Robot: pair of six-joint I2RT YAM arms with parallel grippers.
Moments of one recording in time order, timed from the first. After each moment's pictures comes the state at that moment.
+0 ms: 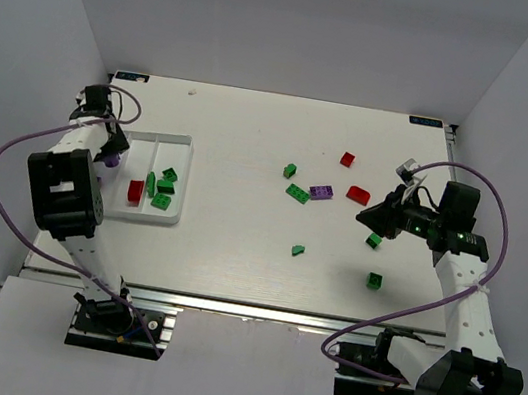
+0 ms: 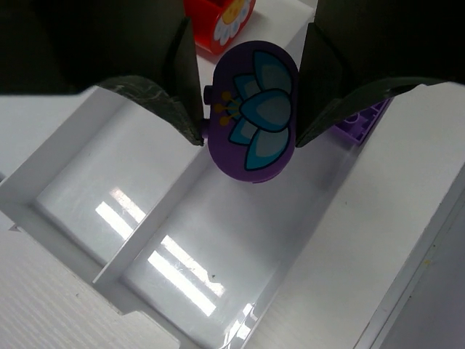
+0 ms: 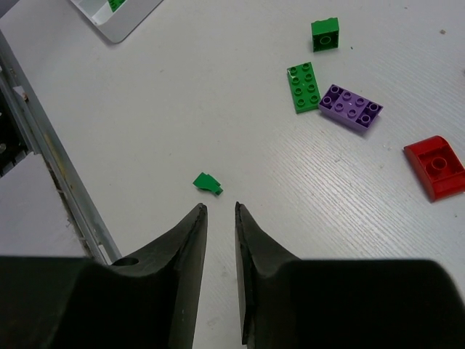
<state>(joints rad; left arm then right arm) 0.28 1.85 1.35 -0.49 -0.23 -0.32 -0.08 1.06 0.85 -0.51 -1.02 -0.35</state>
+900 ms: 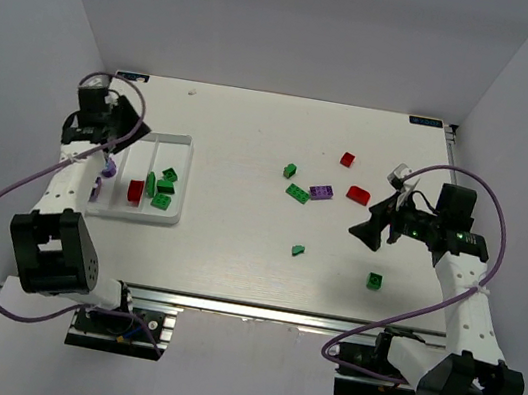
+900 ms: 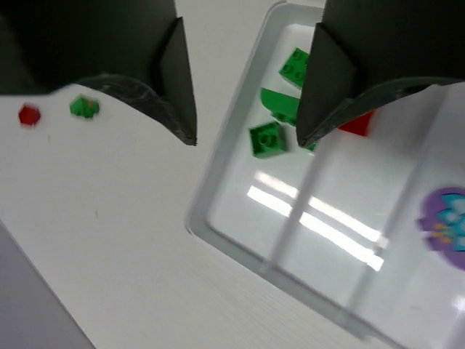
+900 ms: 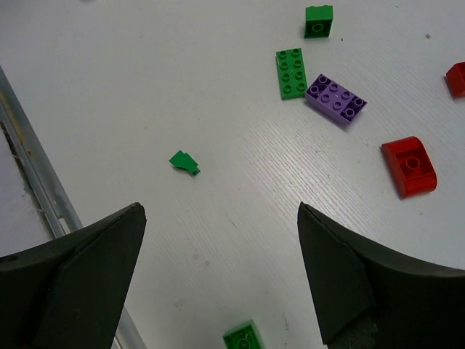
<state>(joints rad) 0.24 1.43 1.15 -0.38 0.10 -0.54 -0.06 1.05 0.86 -0.59 -0.97 -0.54</state>
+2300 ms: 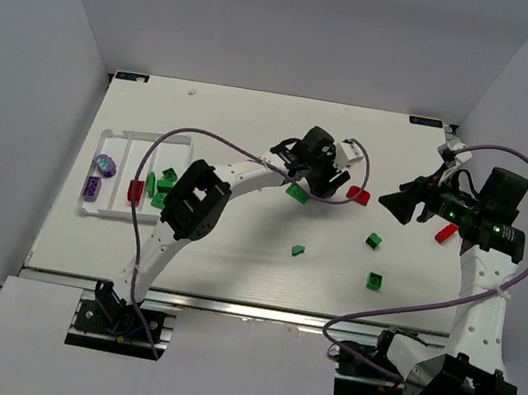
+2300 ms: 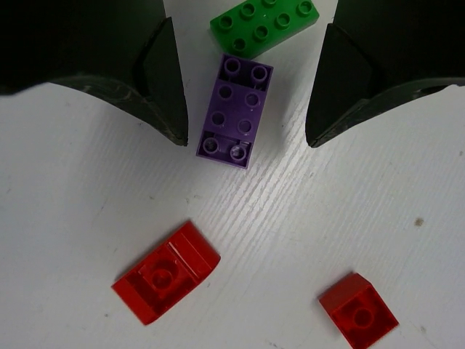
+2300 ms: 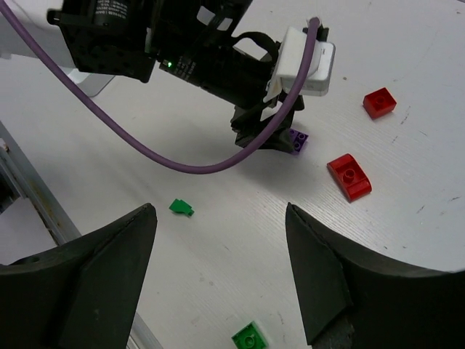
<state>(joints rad) -0.76 2.40 2.00 -0.25 0.22 0.25 -0.24 1.07 1.11 -0.66 -1.05 -0.35</state>
